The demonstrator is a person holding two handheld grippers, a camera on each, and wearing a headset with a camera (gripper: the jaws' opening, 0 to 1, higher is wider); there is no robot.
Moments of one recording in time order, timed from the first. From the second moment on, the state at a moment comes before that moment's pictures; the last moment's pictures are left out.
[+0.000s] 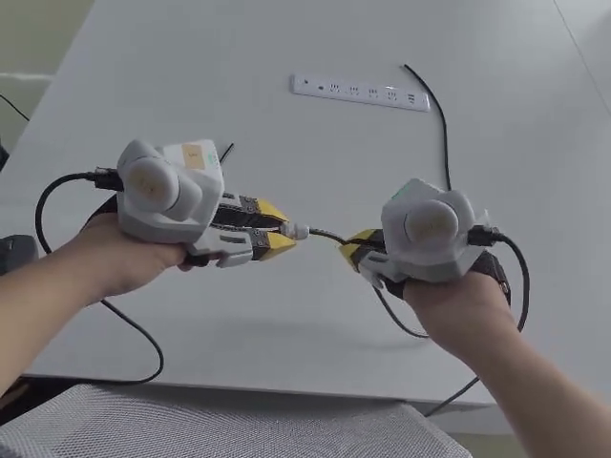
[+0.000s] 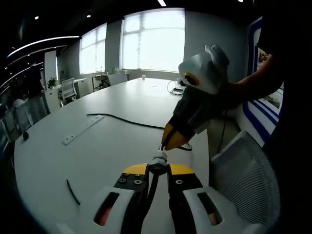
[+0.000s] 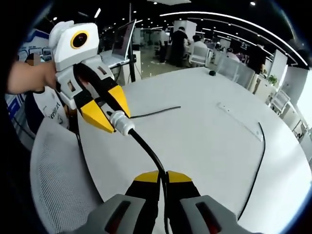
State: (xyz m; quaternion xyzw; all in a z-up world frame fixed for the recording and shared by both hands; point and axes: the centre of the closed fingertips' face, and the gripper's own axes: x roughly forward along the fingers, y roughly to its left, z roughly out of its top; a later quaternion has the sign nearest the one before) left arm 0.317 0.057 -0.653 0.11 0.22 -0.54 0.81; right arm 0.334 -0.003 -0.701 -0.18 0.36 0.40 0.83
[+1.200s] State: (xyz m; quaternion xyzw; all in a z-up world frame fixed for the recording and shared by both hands) left arm 0.320 0.050 -0.653 0.11 0.22 -0.54 0.81; right arm 0.328 0.043 -0.670 -0.32 0.25 0.48 0.78
